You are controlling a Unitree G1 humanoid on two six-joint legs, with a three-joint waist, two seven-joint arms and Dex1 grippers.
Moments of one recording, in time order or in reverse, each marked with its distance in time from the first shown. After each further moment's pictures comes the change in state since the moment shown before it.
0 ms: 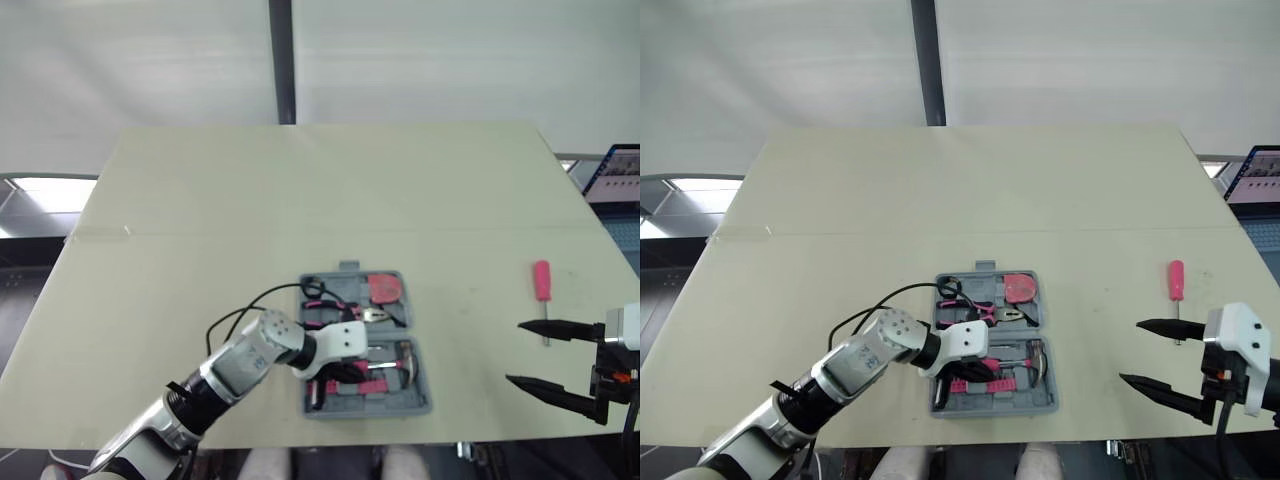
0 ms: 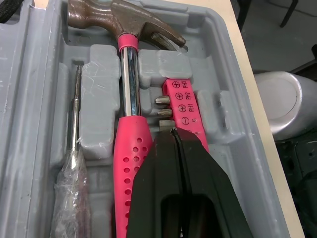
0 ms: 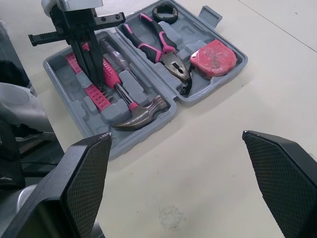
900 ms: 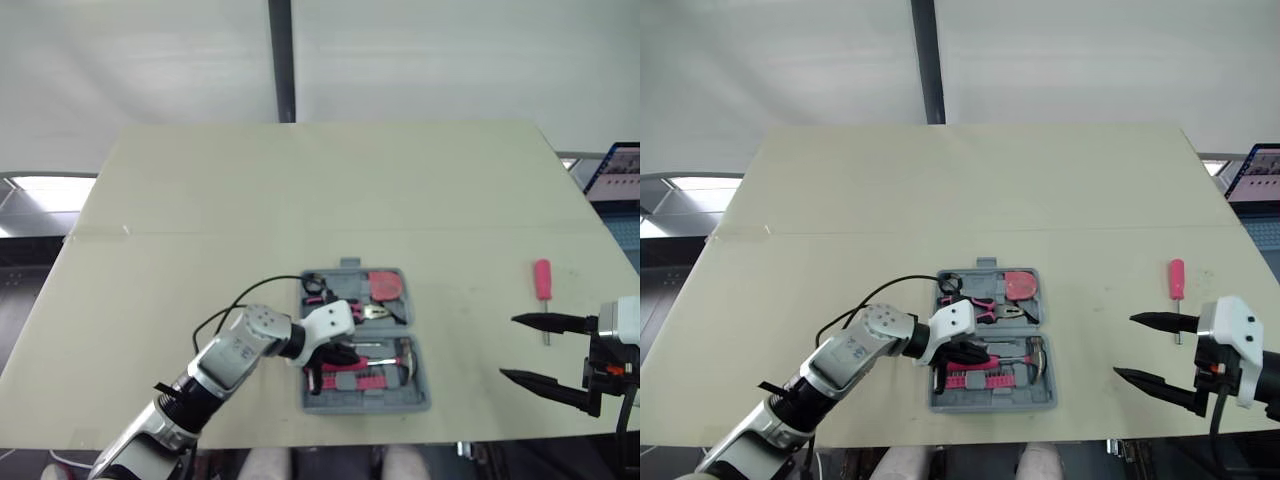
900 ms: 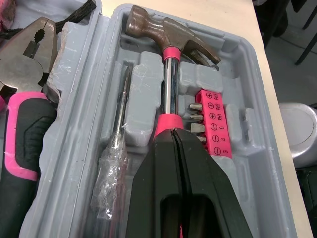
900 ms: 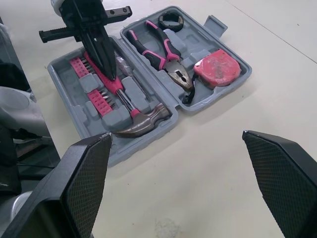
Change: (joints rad) left arm 0.019 -0.005 0.117 -0.015 -0.047 0.020 0.051; right arm -0.050 0.000 0.030 0.002 -0.002 0.003 0.000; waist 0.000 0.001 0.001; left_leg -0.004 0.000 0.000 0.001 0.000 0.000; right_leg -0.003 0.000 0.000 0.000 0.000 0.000
